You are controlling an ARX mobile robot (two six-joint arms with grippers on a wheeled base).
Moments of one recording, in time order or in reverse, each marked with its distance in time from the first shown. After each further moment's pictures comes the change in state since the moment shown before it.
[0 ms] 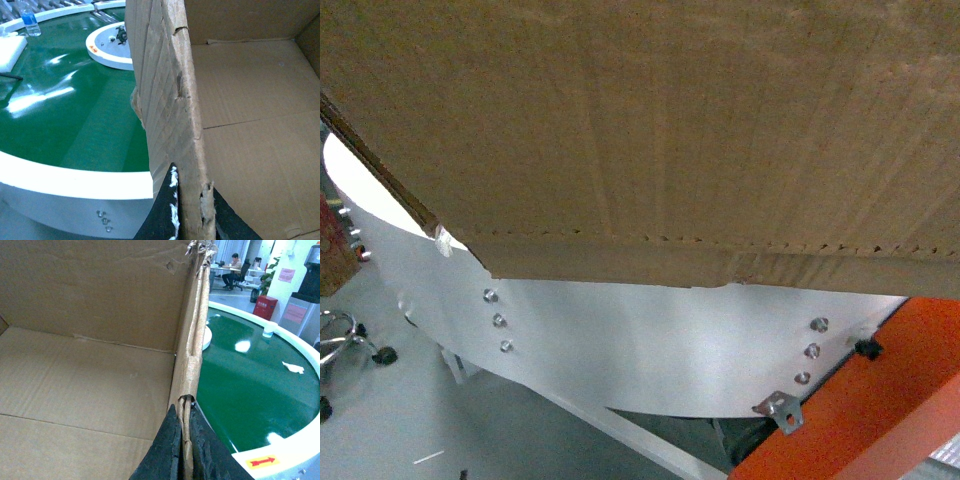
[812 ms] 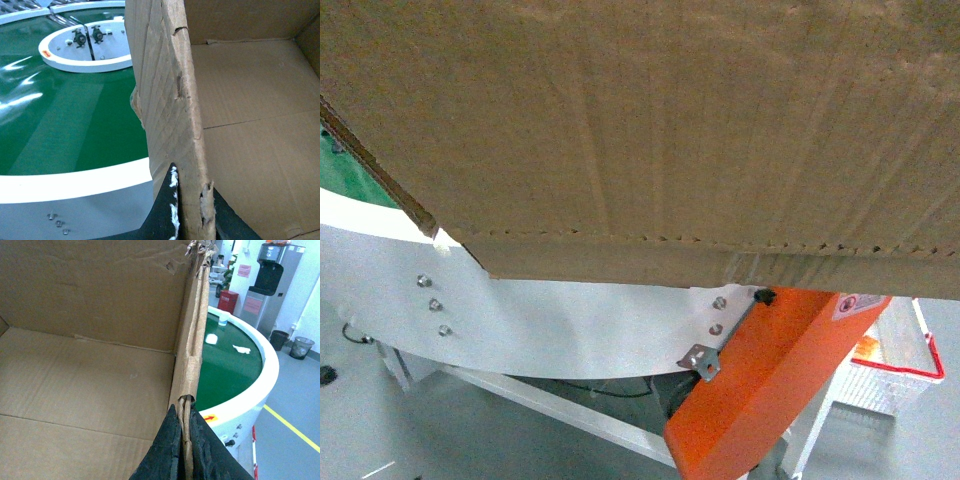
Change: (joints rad) left arm 0.001 -0.006 0.000 -0.002 0.000 0.000; right arm 0.001 -0.005 0.000 -0.001 -0.001 0.000
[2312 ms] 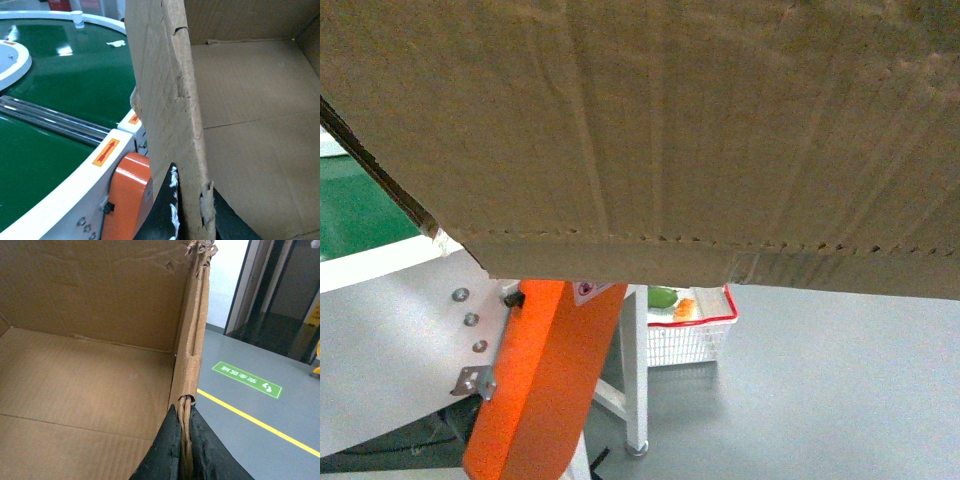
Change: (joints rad) left arm 0.000 0.000 0.000 0.000 0.000 0.000; right arm 0.000 0.000 0.000 0.000 0.000 0.000
